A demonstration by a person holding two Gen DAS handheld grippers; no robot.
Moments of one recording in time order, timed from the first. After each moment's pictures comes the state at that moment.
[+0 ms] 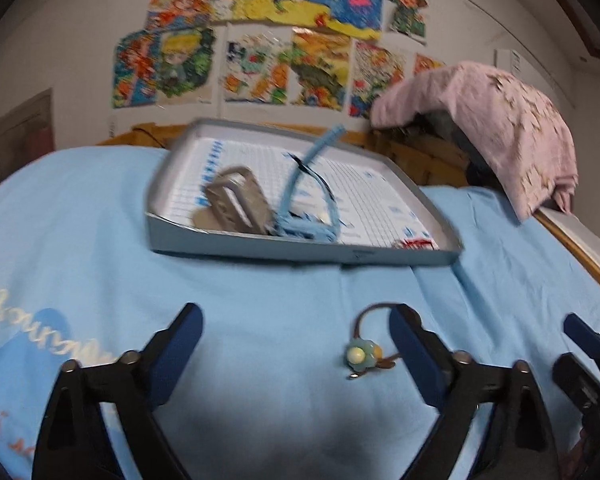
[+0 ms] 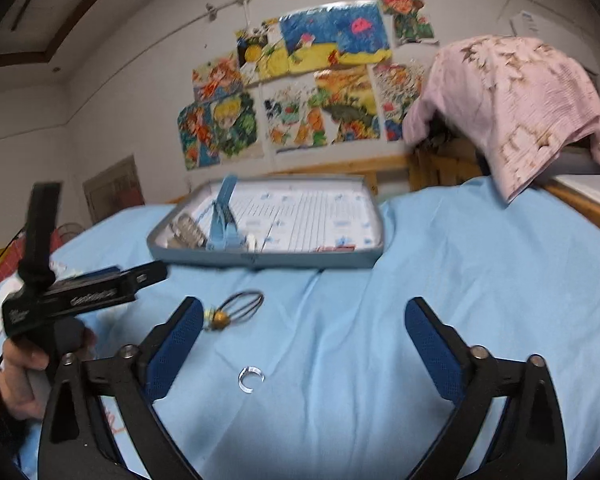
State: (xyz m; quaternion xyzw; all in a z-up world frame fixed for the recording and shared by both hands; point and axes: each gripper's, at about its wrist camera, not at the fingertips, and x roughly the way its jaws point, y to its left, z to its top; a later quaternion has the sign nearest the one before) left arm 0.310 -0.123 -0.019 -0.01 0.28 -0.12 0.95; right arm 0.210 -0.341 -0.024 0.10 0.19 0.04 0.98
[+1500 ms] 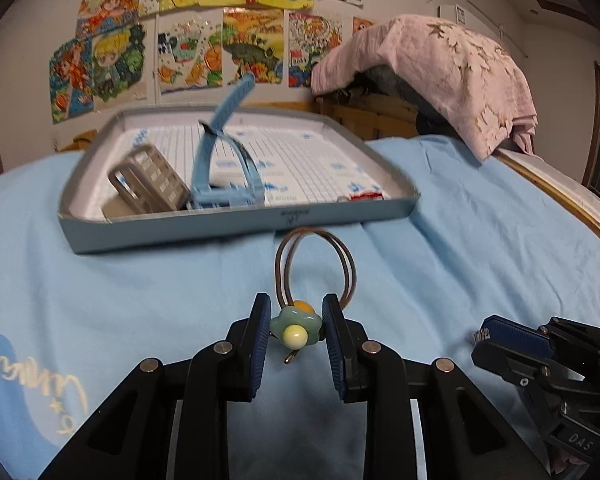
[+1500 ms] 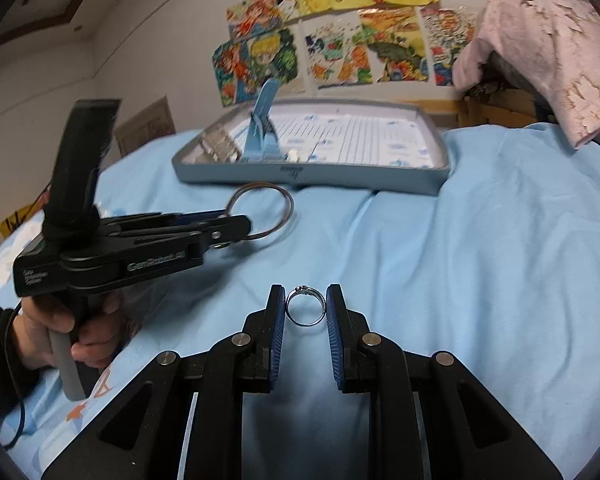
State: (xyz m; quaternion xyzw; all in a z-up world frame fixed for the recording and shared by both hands) left arm 0.311 -0.156 -0.033 0.06 0.29 -0.20 0.93; right arm 0.233 -0.325 -0.064 0.09 0.27 0.12 0.95
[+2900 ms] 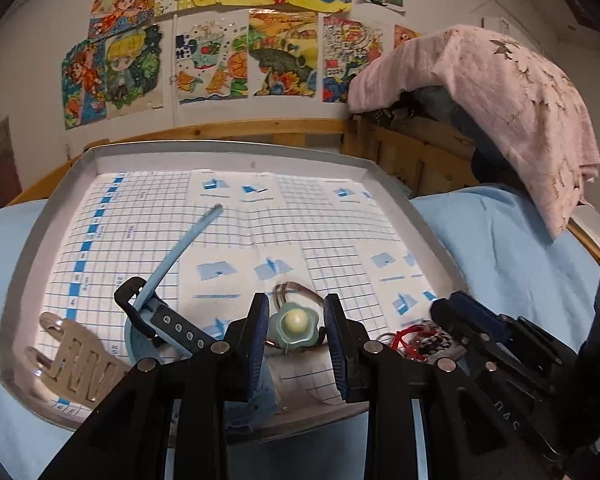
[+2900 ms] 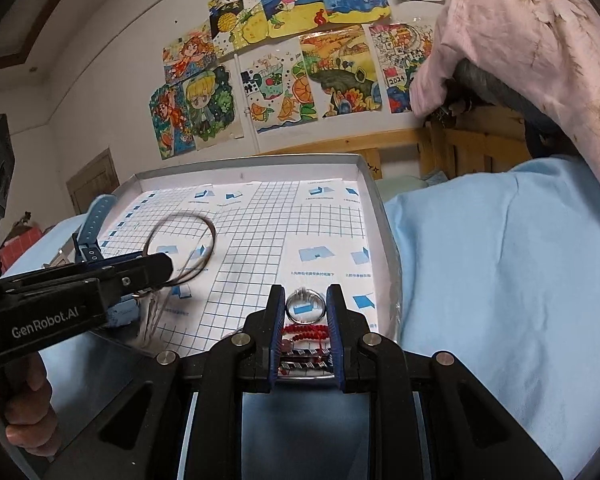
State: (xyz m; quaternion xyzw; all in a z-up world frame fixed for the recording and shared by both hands) left arm 0.434 -0.212 -0.007 0.03 0.29 -0.14 0.95; right arm 0.416 -0.382 -0.062 0.13 0.22 0.04 0.97
